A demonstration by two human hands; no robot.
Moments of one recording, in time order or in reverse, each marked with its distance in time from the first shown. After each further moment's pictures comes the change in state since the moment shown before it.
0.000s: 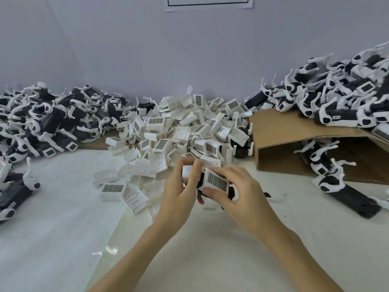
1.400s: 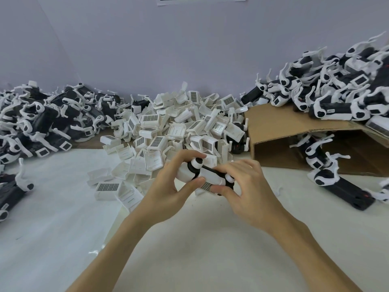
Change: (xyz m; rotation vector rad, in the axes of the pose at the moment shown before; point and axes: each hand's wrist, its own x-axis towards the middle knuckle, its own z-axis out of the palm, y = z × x) left_hand 0.012 0.001 -0.033 0.342 -0.305 0.328; right_hand -0.001 -0.001 -0.019 -0.246 0.043 -0.146
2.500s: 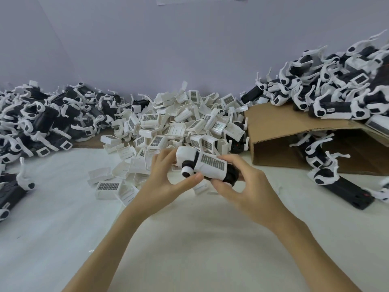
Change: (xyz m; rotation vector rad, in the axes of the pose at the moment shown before) left_hand 0.001 0.002 -0.009 0.018 0.040 -0.302; right_hand -0.003 -0.001 -0.005 0.394 -0.053 0.220
